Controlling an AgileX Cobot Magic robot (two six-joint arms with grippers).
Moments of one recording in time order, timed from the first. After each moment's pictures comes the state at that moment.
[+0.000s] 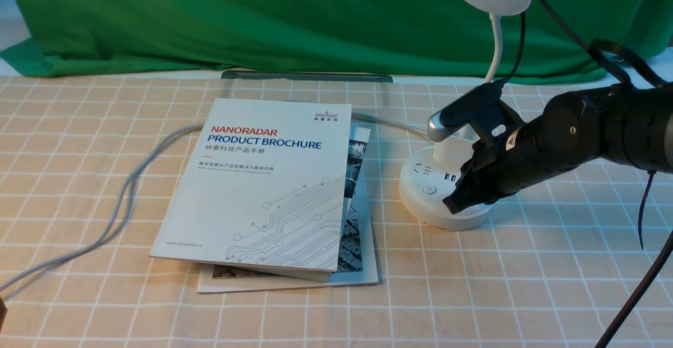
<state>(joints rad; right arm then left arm) 0.39 1.84 -1.16 0.13 0.39 -0.41 -0.02 0.00 0.01 0.05 0.21 -0.02</state>
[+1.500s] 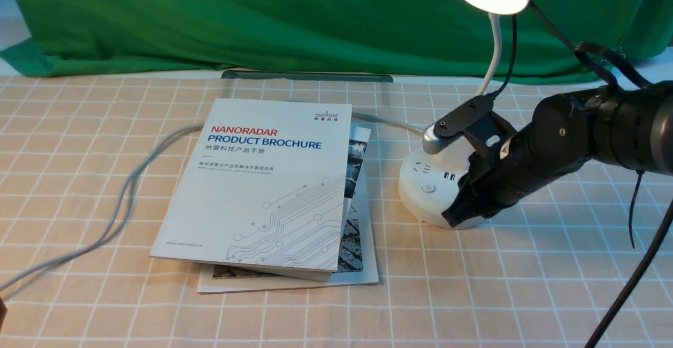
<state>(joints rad) 0.40 1.83 -1.16 0.13 0.53 -0.38 -0.02 0.00 0.01 0.05 0.21 -0.02</state>
